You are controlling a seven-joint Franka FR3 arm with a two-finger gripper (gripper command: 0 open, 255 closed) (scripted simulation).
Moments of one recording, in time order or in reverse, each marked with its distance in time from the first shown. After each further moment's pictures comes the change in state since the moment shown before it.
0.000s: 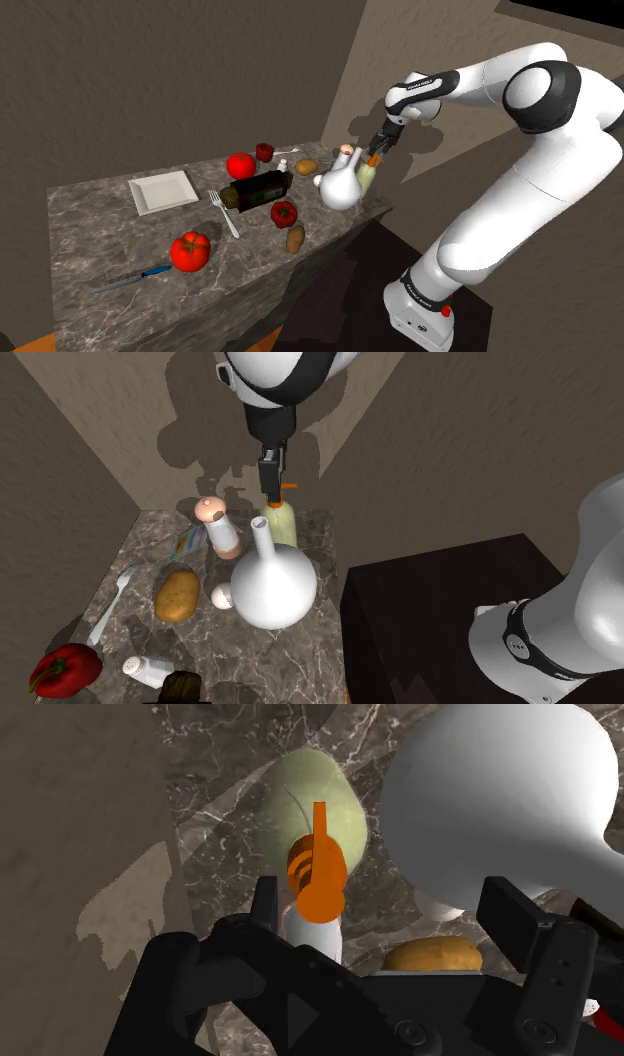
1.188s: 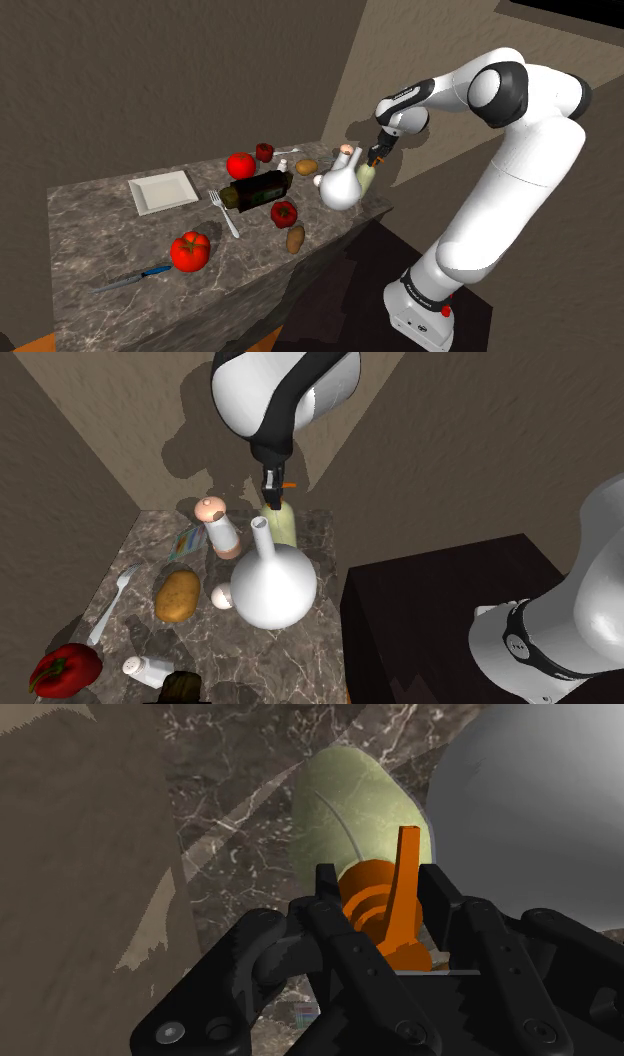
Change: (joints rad) arm -0.032 0.183 -0.005 0.021 0.169 0.116 -0.151
